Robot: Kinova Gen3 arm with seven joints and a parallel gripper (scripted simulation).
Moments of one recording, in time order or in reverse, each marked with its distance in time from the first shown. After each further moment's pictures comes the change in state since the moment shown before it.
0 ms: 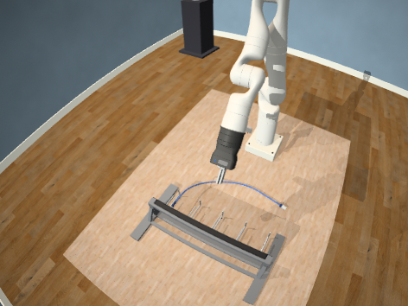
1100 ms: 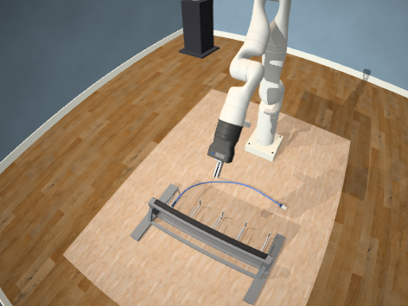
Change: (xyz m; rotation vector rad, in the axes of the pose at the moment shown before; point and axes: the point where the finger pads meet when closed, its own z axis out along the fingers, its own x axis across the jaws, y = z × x) arm -0.016 0.000 -0.017 -0.005 -0.028 0.025
